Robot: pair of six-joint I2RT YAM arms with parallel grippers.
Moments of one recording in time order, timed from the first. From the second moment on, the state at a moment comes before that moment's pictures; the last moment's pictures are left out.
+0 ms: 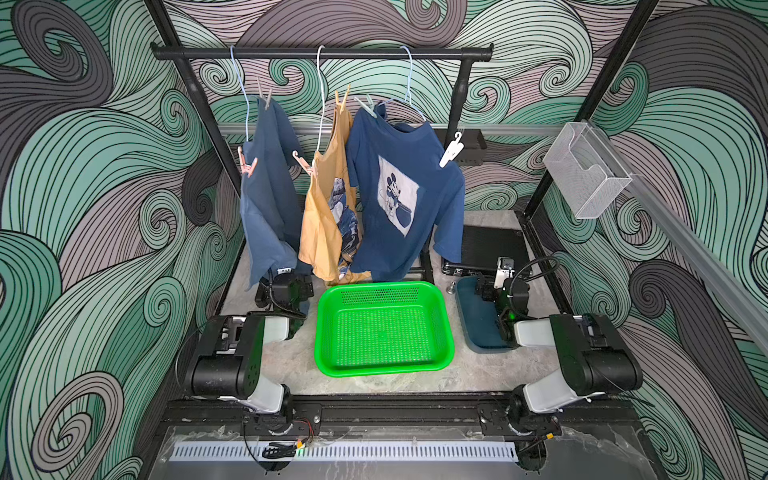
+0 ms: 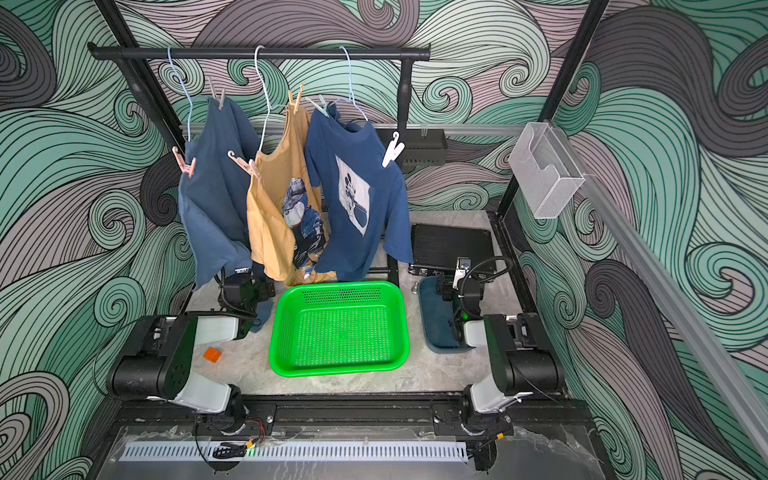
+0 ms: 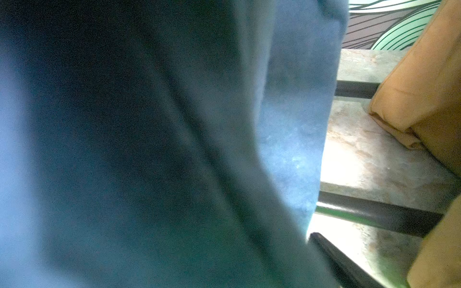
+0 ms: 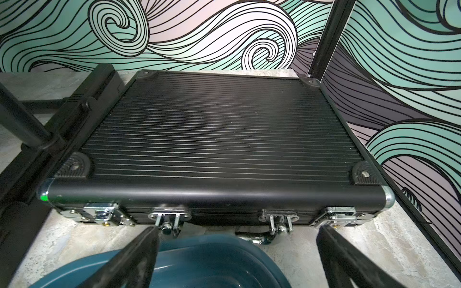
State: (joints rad) left arm -0.01 1.51 0.42 0.60 -0.31 -0.06; right arm 0.06 1.55 0.36 0.84 0.18 -0.02
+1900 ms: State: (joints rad) left arm -0.04 0.73 0.73 -0.53 -0.05 -0.32; right arm 0.11 0.98 0.67 0.17 0.23 0.04
